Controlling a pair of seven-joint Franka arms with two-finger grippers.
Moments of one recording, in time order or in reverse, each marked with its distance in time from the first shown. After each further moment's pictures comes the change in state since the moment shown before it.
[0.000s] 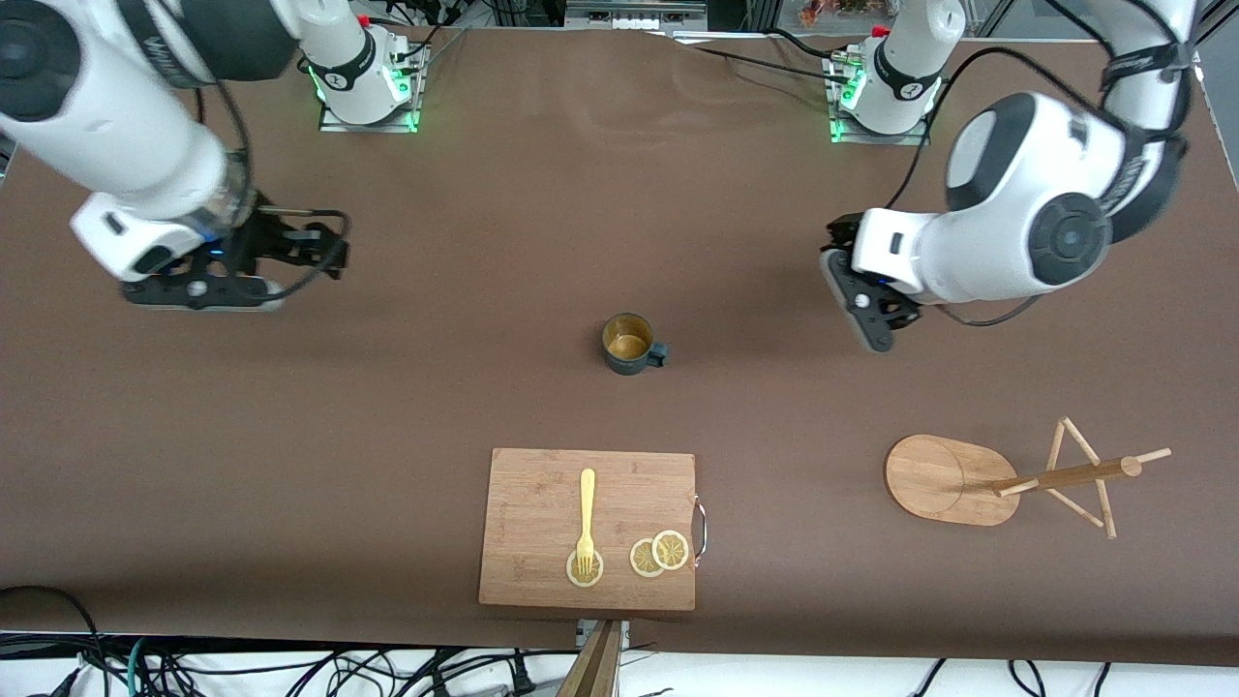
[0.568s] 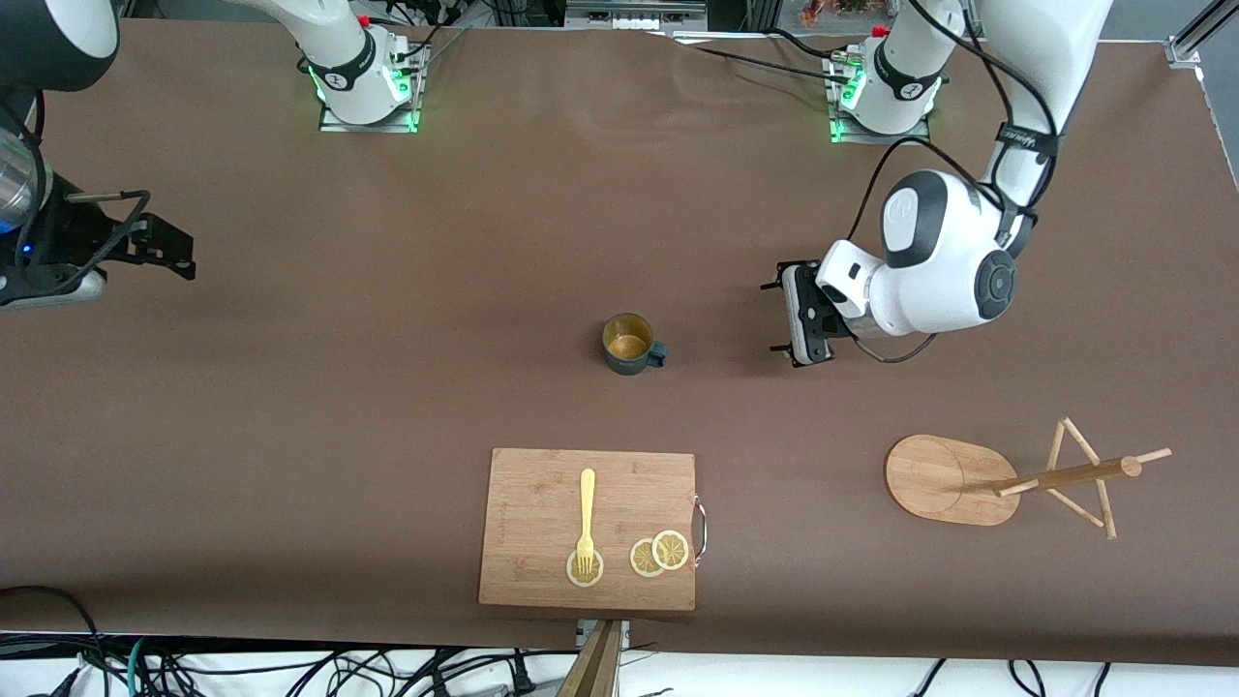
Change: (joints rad) left arm 0.004 0.112 -0.014 -0.252 -0.415 0.484 0.666; right arm -0.003 -0.062 -0.222 -0.101 0.004 0.115 -0.382
